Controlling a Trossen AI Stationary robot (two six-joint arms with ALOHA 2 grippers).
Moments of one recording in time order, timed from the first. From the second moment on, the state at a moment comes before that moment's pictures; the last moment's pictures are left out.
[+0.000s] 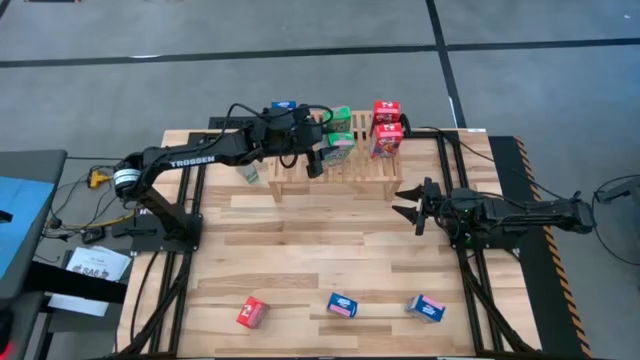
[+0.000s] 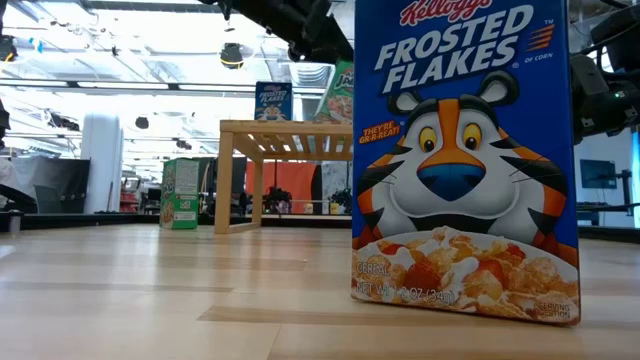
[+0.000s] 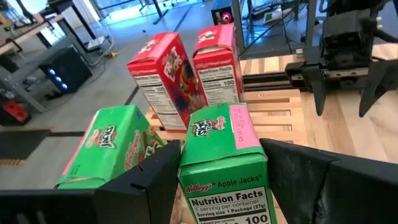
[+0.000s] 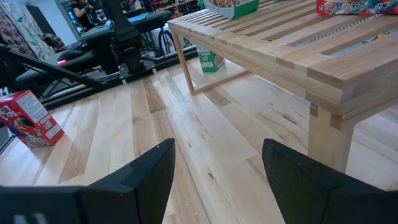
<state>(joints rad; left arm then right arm) 0.34 1.57 1.35 -0.02 -0.06 0.29 -0.08 0.24 0.00 0.05 0.21 0.31</state>
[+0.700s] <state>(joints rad) 0.37 1.59 1.34 0.18 -0.02 0.30 -0.08 0.24 0.01 0.05 0.21 0.31</state>
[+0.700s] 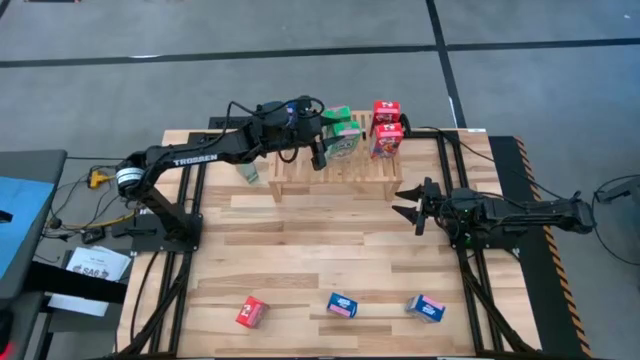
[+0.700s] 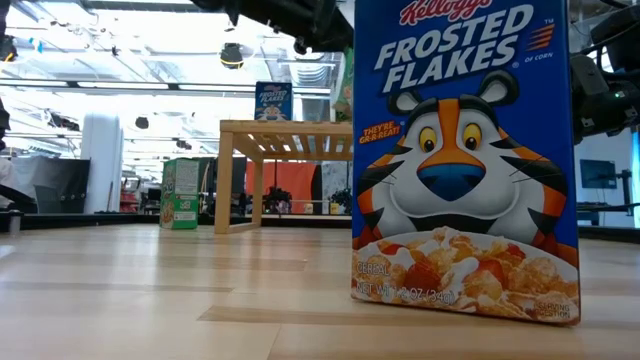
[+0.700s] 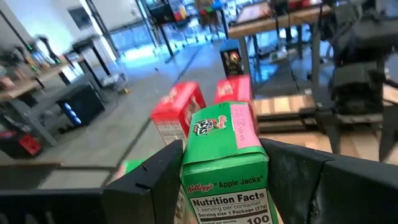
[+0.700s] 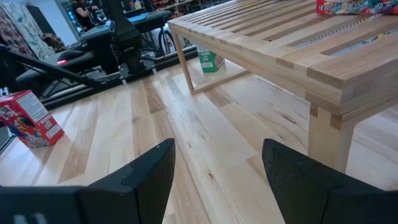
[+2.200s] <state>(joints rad) 0.40 1.69 1.34 0.19 -0.01 0.27 -0.08 0.24 0.00 0.05 0.21 0.31</state>
